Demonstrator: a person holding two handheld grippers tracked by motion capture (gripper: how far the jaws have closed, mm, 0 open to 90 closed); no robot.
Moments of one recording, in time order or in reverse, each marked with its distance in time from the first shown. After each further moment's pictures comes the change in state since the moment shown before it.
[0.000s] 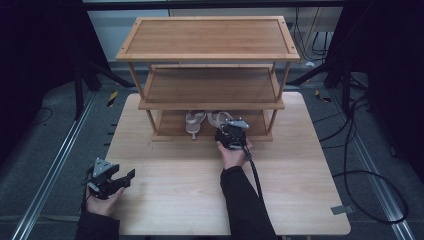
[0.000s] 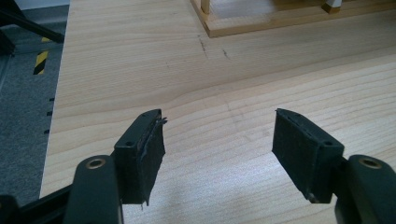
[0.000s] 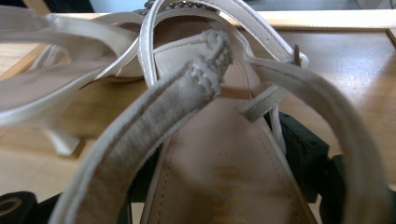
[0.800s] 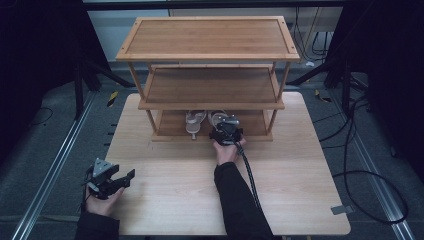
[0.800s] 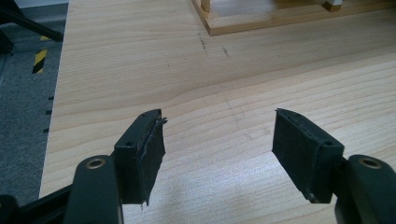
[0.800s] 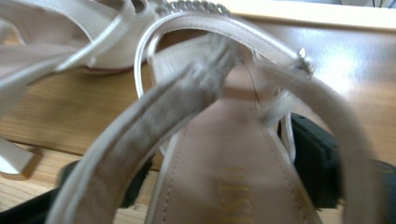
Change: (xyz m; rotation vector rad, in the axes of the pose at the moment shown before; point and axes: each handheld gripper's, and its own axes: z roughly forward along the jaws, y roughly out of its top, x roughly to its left) left arm 0.001 -0.001 0.000 0.006 -0.002 0.005; right arm 0.010 0.000 0.030 0.024 -0.062 -0.088
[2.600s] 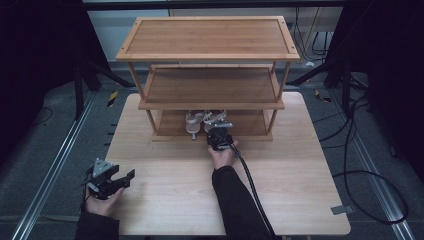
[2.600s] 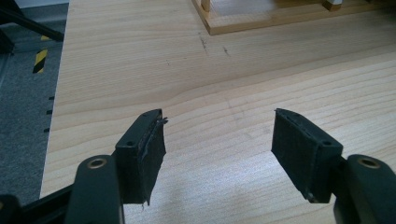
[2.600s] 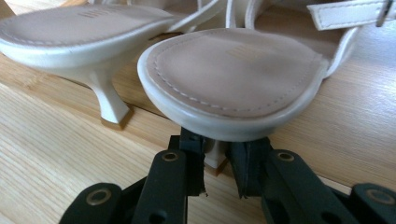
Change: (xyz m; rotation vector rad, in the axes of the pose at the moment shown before) left arm 0.000 0.000 -0.001 0.002 0.001 0.002; right arm 0.022 -0.010 -0.001 0.053 0.228 -0.079
